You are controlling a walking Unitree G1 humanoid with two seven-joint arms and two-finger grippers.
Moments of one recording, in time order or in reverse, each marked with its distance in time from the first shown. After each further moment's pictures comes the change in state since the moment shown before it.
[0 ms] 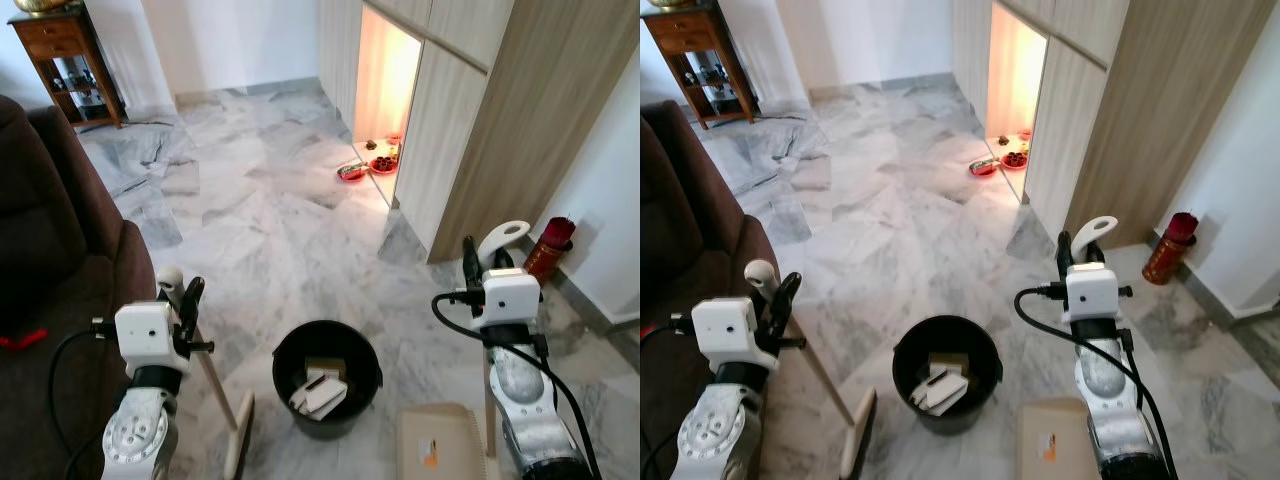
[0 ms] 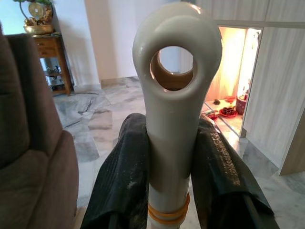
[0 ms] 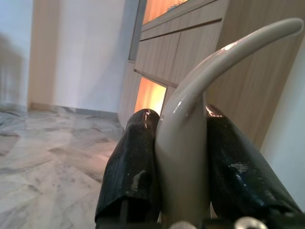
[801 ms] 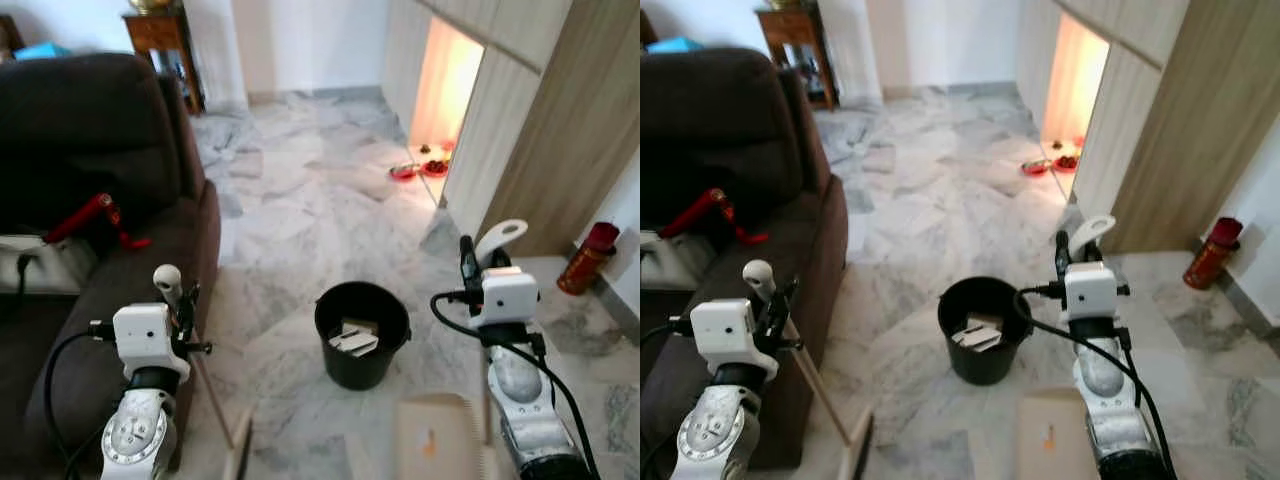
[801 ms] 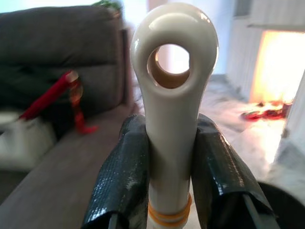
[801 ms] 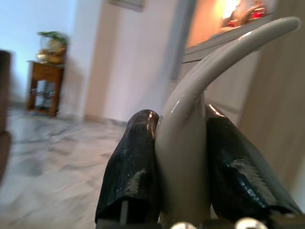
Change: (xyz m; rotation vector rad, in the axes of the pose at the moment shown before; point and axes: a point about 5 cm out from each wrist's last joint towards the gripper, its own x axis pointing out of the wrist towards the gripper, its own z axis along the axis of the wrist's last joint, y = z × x) left arm -0.002 0.001 -0.005 -0.017 0.016 0.021; right arm 0.002 0.000 0.000 -0.007 -0.007 0.017
